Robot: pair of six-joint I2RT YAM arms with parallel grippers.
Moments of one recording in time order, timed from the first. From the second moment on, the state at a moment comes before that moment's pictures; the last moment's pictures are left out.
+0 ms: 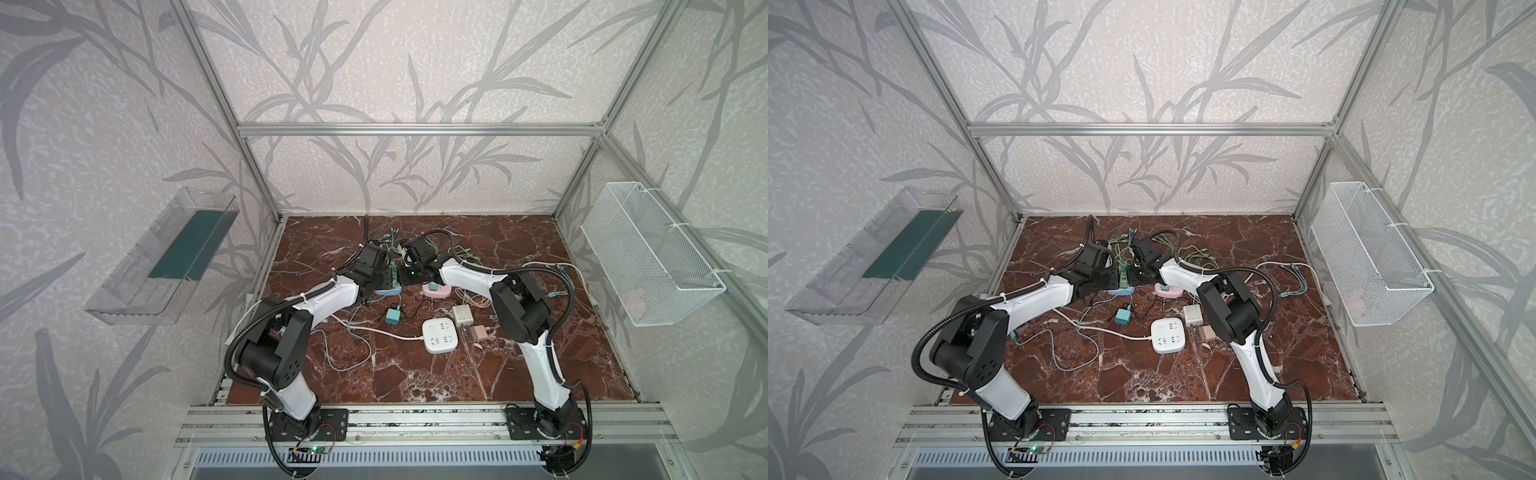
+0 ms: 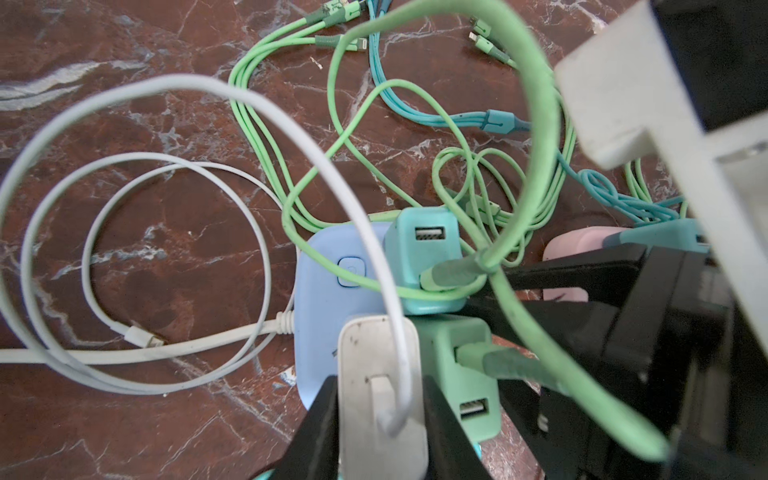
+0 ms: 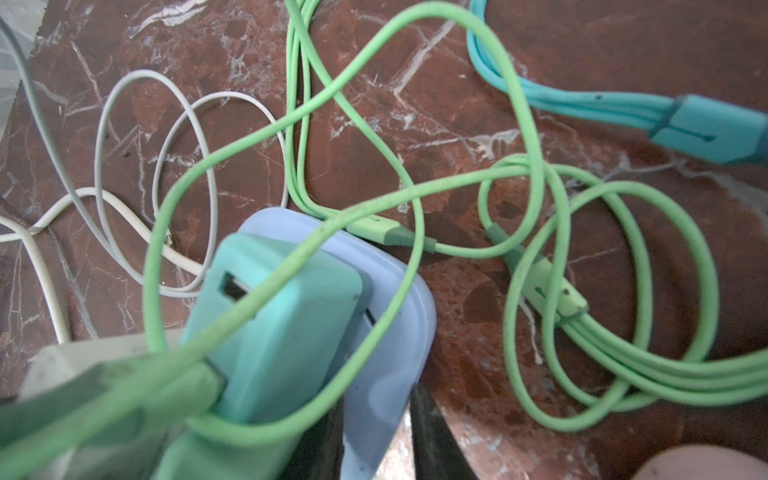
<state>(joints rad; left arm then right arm) -0.45 1.67 1.03 -0.22 -0.09 -0.40 0.68 2.24 1.66 -0.32 -0.14 0.40</state>
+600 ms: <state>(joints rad) -0.45 1.67 1.04 -0.24 -0.09 -0.40 0.68 2.26 1.70 -0.36 -0.12 0.31</state>
